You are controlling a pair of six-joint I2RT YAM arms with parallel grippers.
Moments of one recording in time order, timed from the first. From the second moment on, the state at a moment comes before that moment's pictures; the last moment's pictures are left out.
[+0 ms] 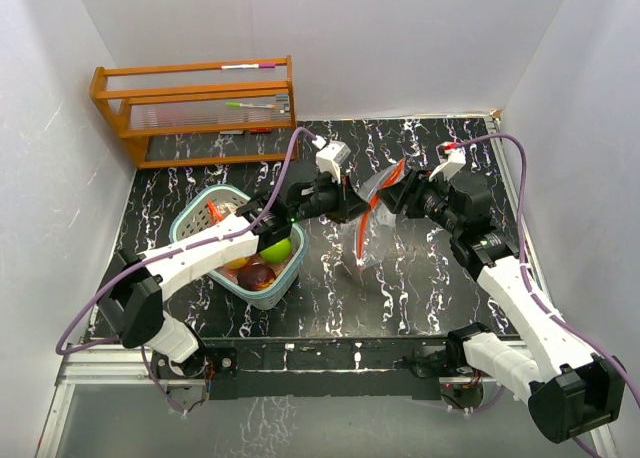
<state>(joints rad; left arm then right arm) -0.85 1.51 1.17 0.06 0.23 -0.50 0.29 0.94 0.81 -0.12 -0.26 0.50</state>
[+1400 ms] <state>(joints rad) -0.87 1.53 1.19 -0.20 -0.21 -0.42 0.31 0.75 0.74 -0.49 0.22 0.46</state>
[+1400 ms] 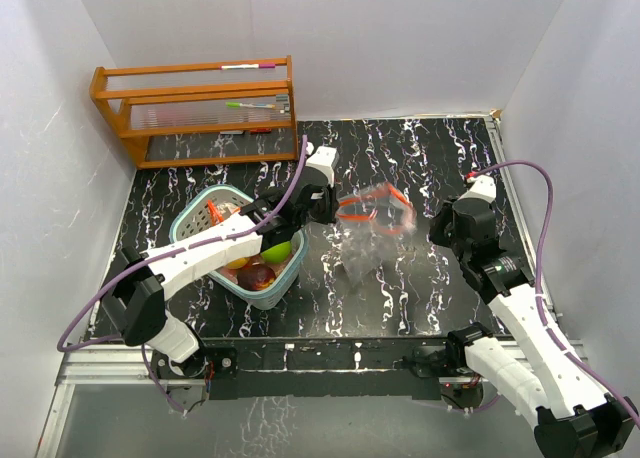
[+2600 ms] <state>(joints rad) -0.75 1.42 1.38 -0.13 -0.34 -0.13 0.32 0.81 0.86 -0.29 -0.35 0.46</state>
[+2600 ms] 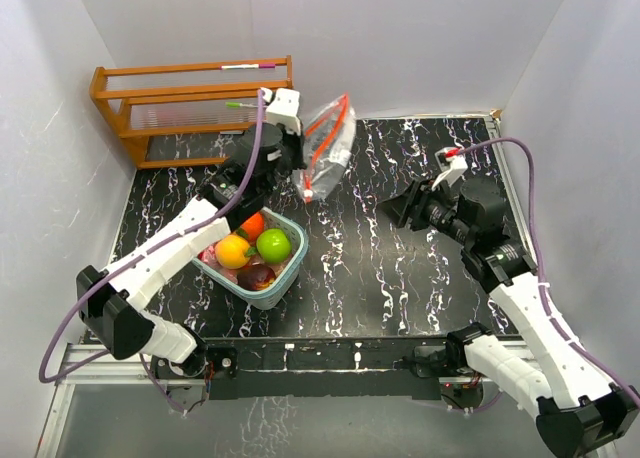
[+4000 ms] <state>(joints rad) -0.63 0.91 1.42 -0.35 -0.63 0.05 0.85 1.66 1.25 -0.18 -0.13 0.39</state>
